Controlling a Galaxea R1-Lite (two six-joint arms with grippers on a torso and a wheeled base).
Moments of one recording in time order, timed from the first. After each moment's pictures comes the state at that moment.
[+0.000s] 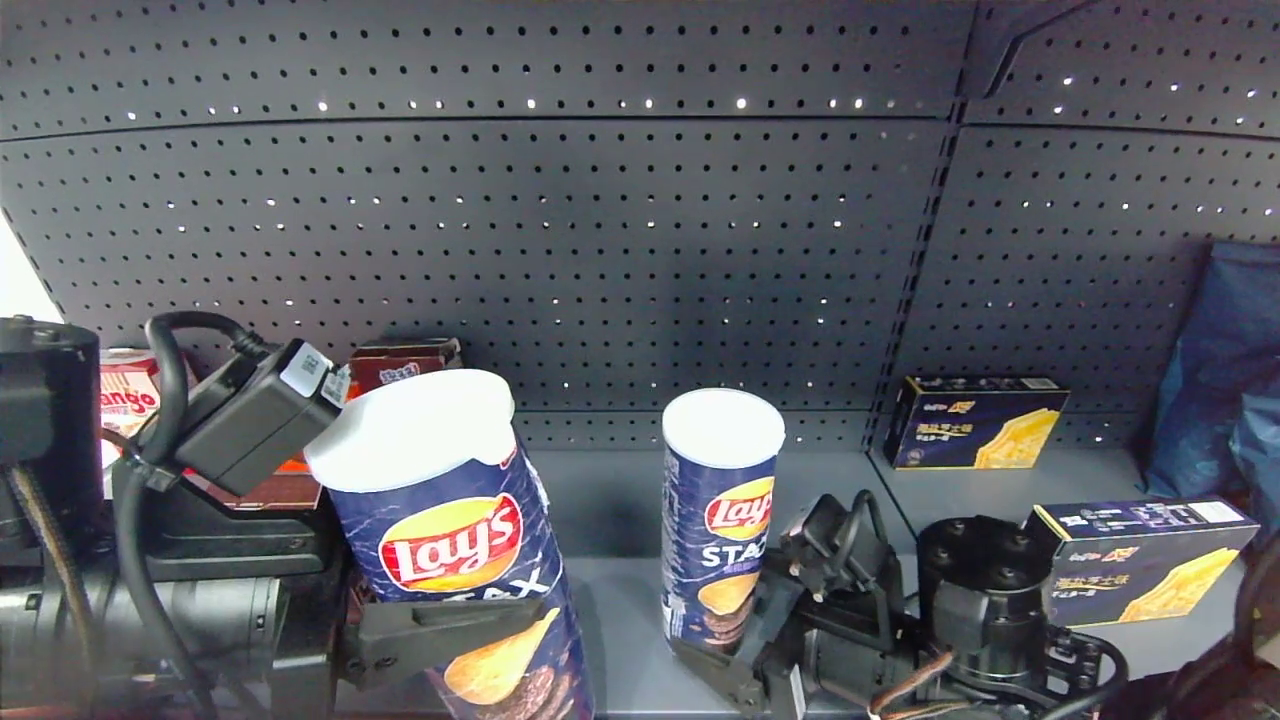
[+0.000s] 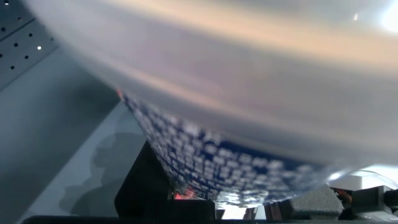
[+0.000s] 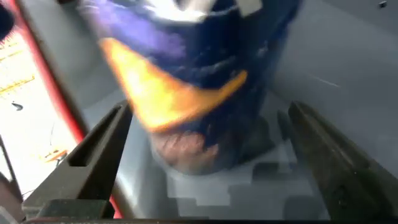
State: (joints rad) left arm -0.47 1.27 -0.68 -0.19 -0.66 0.09; right arm 0.81 1.88 -0.42 -1.22 0.11 -0.03
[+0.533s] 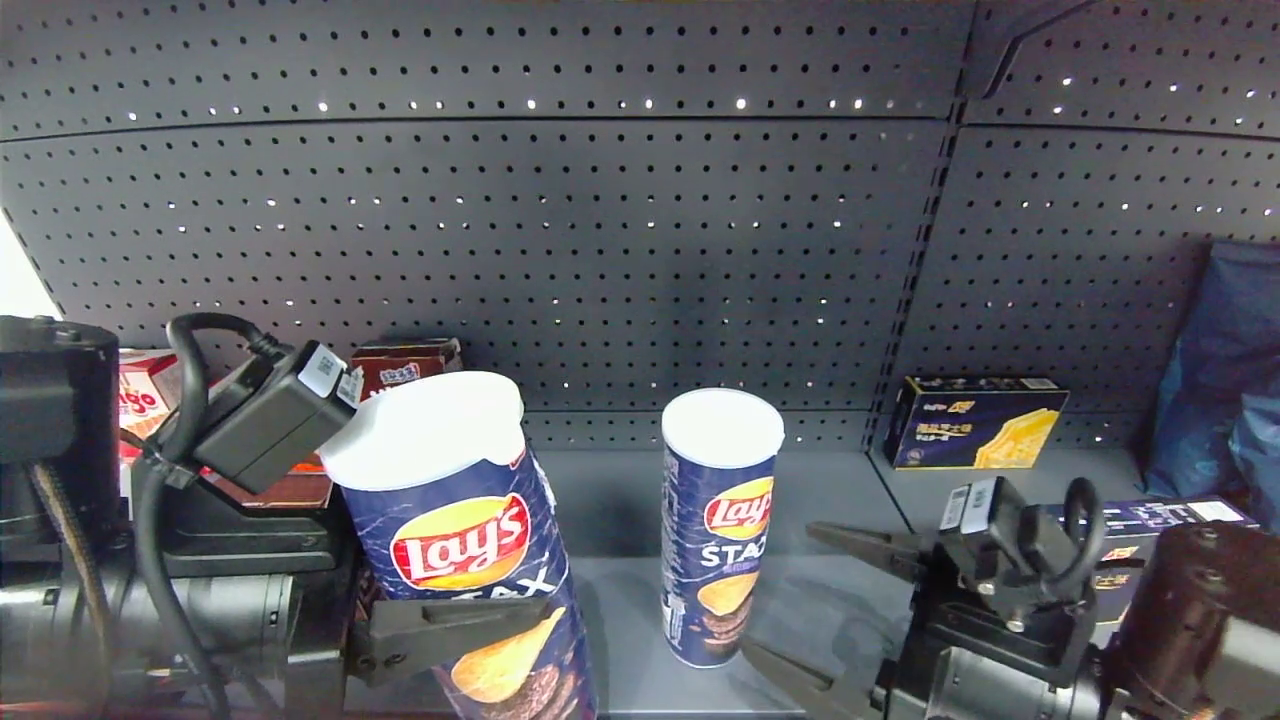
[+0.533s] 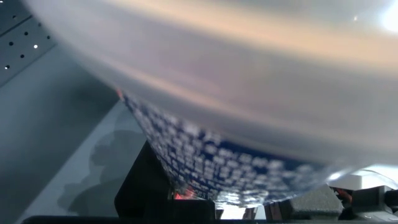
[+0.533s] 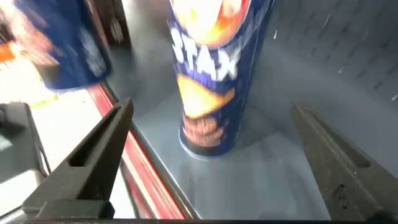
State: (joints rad) left arm -0.47 1.28 -0.69 -0.19 -0.66 0.09; right arm 0.83 1.58 -0.28 -1.21 0.11 -0.04
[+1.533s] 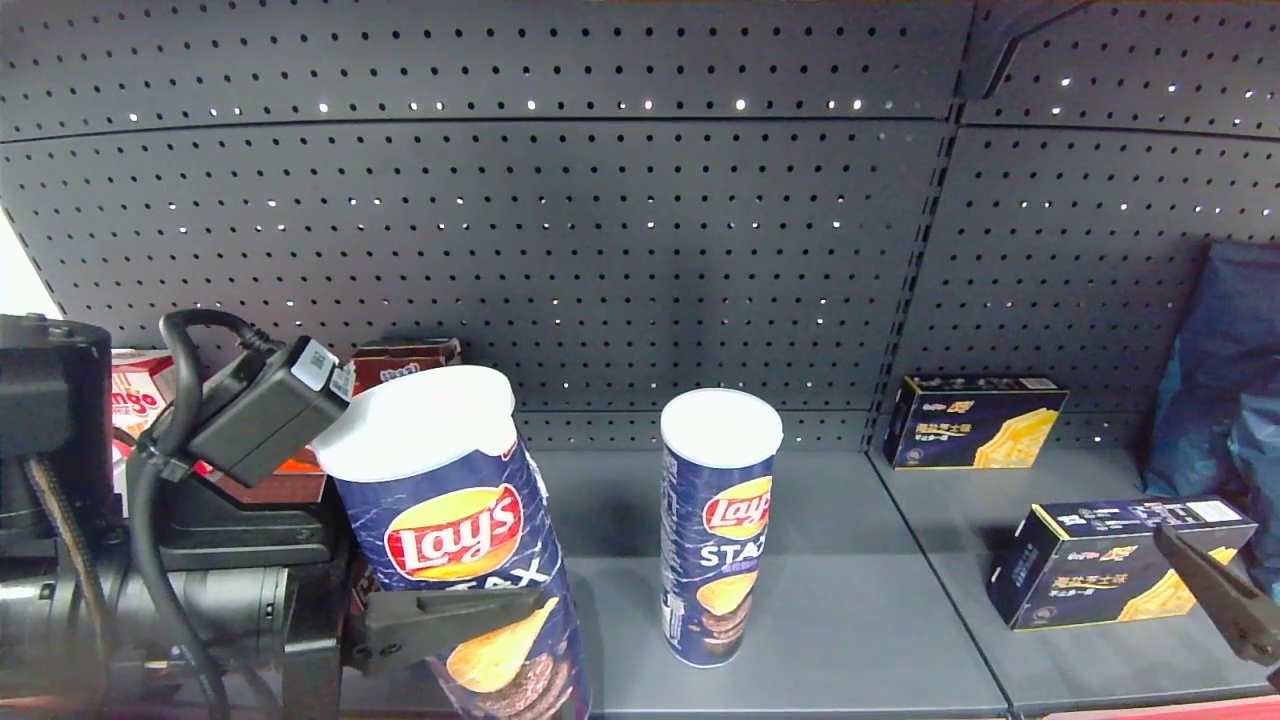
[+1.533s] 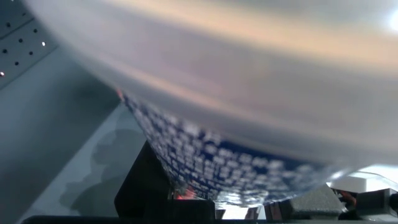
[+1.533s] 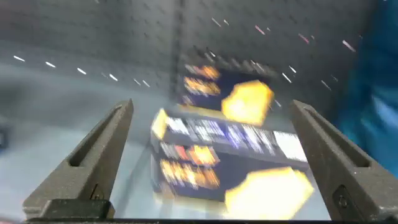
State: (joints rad) left arm -0.45 1.28 -0.69 -0.19 -0.65 0.09; right arm 0.17 0.89 -0.02 -0.99 -0.03 -0.14
